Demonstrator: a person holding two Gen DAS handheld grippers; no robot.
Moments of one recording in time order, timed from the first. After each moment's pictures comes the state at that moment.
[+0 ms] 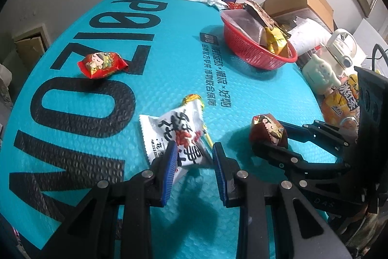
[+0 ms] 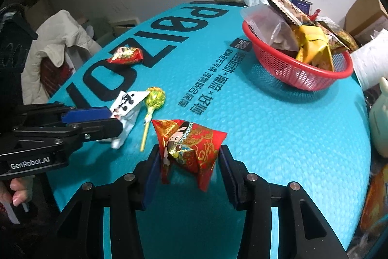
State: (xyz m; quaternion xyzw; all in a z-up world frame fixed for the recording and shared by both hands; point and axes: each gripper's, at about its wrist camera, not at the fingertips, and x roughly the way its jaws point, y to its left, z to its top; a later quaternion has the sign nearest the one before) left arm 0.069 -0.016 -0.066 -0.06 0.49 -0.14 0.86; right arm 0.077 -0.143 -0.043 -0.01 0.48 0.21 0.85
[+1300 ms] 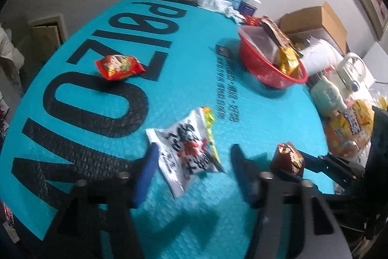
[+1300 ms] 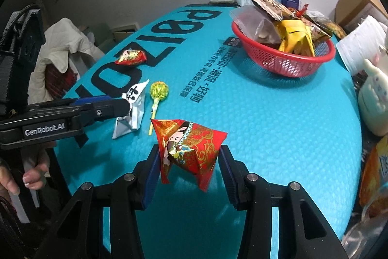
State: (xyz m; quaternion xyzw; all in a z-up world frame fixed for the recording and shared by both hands) left arm 0.073 -0.005 -0.059 -0.10 0.48 -0.08 0.87; right arm 0.061 -0.158 -0.034 0.02 0.48 0.21 0.85
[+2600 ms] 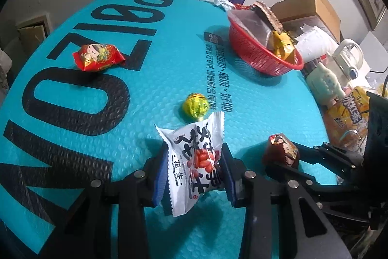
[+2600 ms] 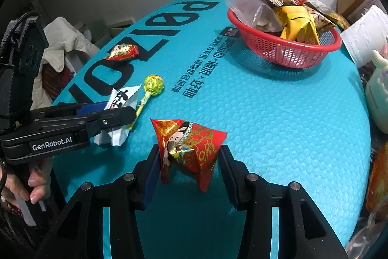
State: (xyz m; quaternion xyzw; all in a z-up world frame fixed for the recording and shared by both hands) left arm 0.077 -0.019 -0.076 -0.09 0.49 -0.13 0.86; right arm 0.068 -0.163 -0.047 0.02 0.49 0.21 0.84
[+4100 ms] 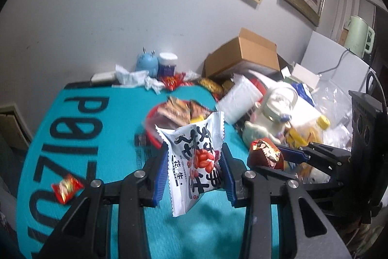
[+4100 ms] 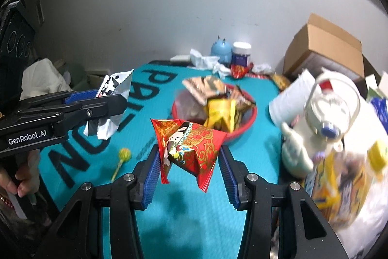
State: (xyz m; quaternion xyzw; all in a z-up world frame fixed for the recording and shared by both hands) left arm 0.101 -0.093 0.066 -0.03 0.33 -0.24 0.91; right arm 0.074 -0.231 0.075 0.00 0.37 0.11 0.92
